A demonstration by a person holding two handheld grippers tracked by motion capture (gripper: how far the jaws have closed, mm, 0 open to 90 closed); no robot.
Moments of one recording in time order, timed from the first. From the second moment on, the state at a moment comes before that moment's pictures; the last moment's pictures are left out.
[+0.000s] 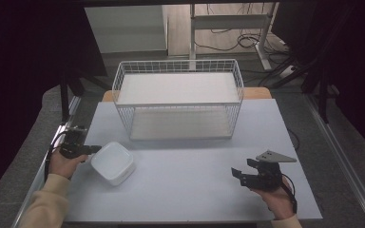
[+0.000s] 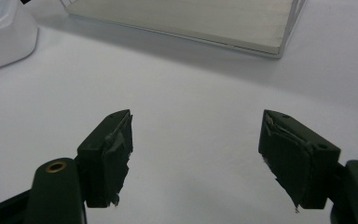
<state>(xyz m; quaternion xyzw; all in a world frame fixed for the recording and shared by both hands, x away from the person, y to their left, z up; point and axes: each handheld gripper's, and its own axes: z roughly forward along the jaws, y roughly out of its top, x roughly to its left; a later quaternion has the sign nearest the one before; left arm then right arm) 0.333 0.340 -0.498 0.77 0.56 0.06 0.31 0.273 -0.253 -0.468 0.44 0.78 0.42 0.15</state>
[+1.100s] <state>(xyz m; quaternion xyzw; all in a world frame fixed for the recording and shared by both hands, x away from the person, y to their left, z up) 0.292 0.310 -0.478 0.77 0.53 0.07 0.35 0.272 -0.254 -0.467 0.44 0.78 0.42 0.15</state>
